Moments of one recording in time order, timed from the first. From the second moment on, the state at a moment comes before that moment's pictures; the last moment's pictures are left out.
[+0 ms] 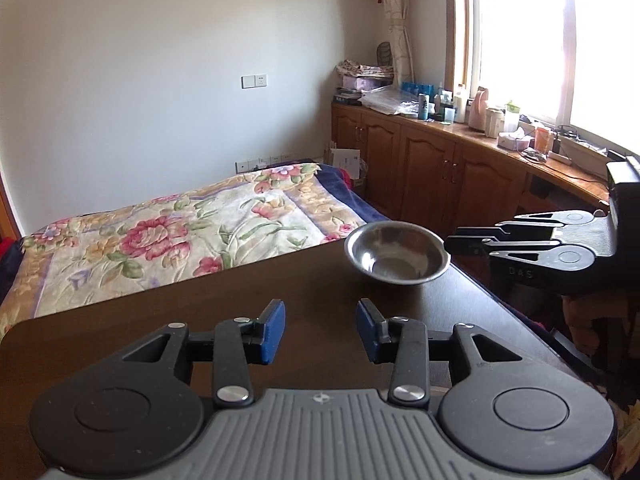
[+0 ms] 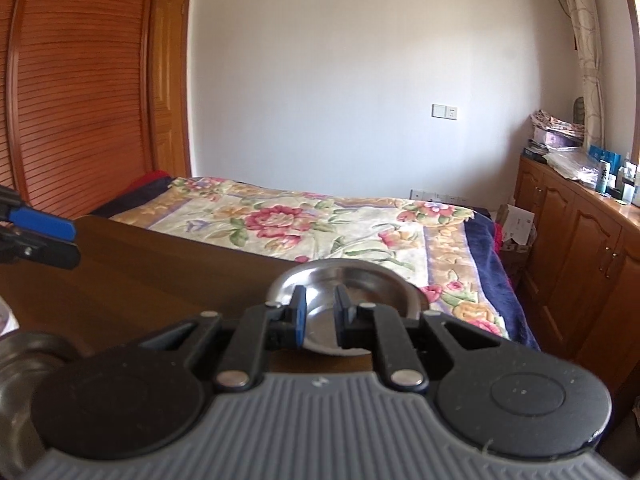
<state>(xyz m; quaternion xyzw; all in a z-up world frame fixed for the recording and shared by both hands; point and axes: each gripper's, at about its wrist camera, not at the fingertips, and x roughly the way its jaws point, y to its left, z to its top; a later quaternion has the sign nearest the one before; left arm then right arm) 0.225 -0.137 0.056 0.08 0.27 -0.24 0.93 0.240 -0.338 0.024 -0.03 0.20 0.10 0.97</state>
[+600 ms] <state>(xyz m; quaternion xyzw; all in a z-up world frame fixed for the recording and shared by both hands) 0.300 -0.182 0.047 0.09 0.30 -0.27 0.91 0.278 -0.368 0.006 -0.02 0.21 0.05 0.98</state>
